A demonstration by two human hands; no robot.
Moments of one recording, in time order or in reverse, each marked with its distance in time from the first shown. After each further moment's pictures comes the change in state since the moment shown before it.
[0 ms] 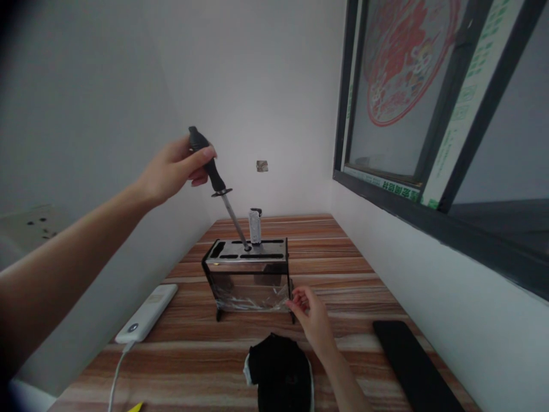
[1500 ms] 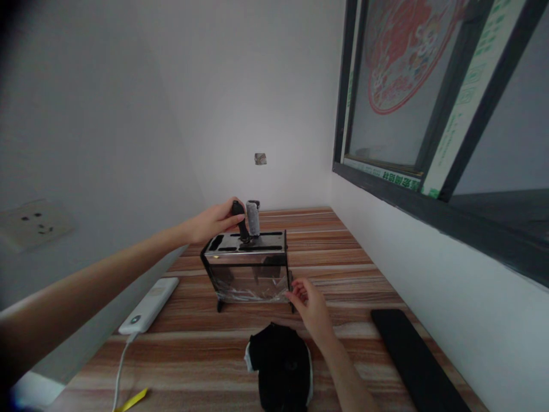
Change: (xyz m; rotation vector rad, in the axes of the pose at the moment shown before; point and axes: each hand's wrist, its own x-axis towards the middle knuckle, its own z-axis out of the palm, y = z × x) left_hand -0.054 -0.060 0.054 0.367 -0.413 -0.195; right_hand -0.001 -0.002 0.000 -0.024 -0.017 -0.004
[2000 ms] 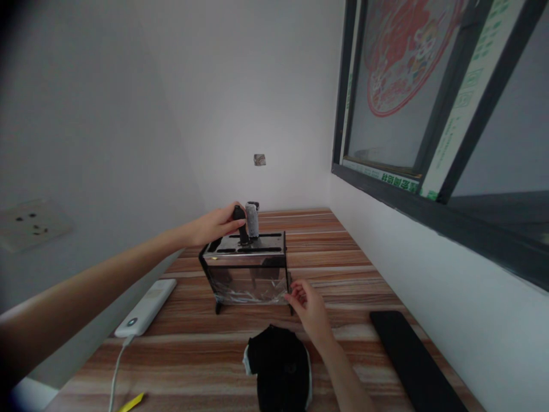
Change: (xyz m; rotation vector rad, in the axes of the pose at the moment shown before) left_hand 0.002 0.000 0.004 0.102 -0.085 -0.011; right_hand 0.000 -0.002 0.000 -0.008 -0.003 0.012
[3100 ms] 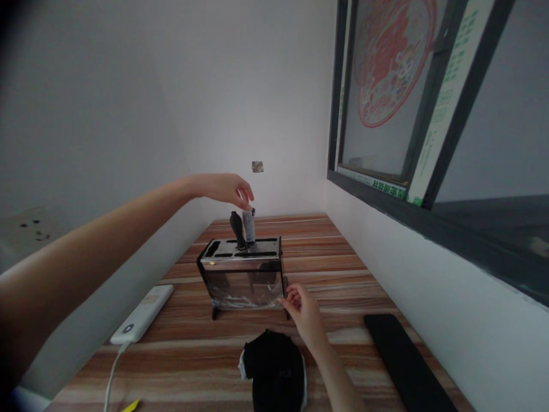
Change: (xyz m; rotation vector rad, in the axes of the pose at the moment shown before) left_hand 0.068 0.045 -0.075 0.401 -0.285 -0.023; right_hand 0.000 0.008 0.003 0.016 -0.003 0.000
